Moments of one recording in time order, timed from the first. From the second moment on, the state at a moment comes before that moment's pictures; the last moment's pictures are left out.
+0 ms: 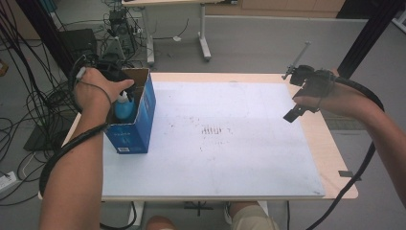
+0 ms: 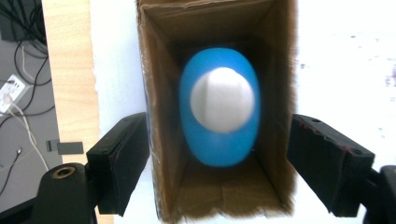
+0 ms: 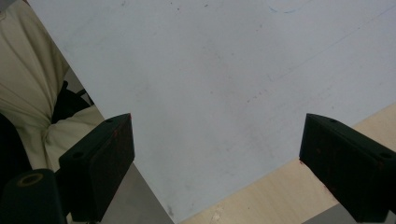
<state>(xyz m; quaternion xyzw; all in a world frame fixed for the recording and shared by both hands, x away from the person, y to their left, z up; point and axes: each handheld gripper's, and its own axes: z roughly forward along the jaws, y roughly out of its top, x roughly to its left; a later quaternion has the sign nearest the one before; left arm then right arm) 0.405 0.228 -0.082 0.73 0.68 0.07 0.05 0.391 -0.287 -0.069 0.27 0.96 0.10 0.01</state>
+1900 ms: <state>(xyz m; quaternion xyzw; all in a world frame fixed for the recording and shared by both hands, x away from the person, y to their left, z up) 0.403 0.102 -0.060 0.84 0.54 0.04 0.10 0.399 -0.282 -0.082 0.27 0.96 0.10 0.00</state>
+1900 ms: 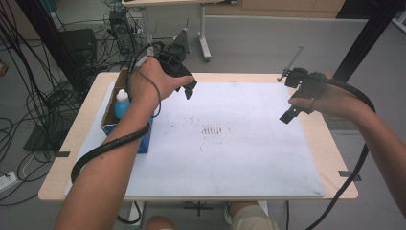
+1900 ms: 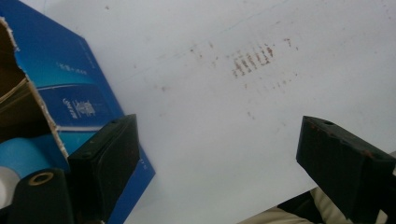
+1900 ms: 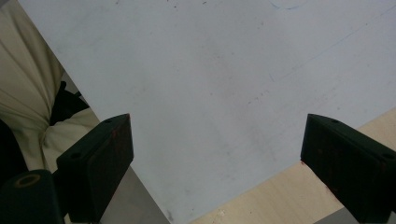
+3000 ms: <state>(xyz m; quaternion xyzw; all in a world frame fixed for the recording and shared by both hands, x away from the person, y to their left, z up) 0.408 0.092 -0.083 0.85 0.53 0.01 0.10 0.398 -0.282 -0.080 0.27 0.96 0.10 0.00</state>
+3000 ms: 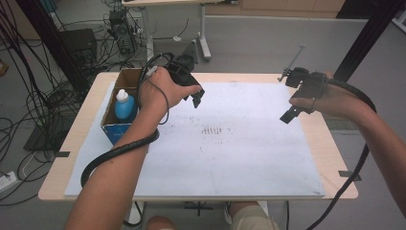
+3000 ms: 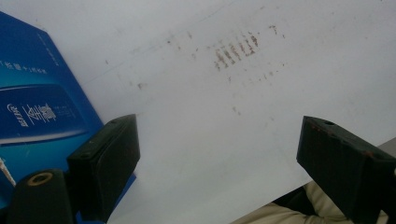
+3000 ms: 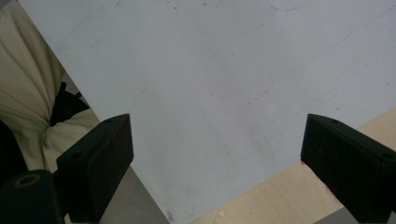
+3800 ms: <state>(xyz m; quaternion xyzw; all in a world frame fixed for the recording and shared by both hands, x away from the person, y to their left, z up) 0.408 0.094 -0.084 0.85 0.52 0.01 0.10 0.398 -0.280 -0.079 0.27 0.96 0.10 0.00</state>
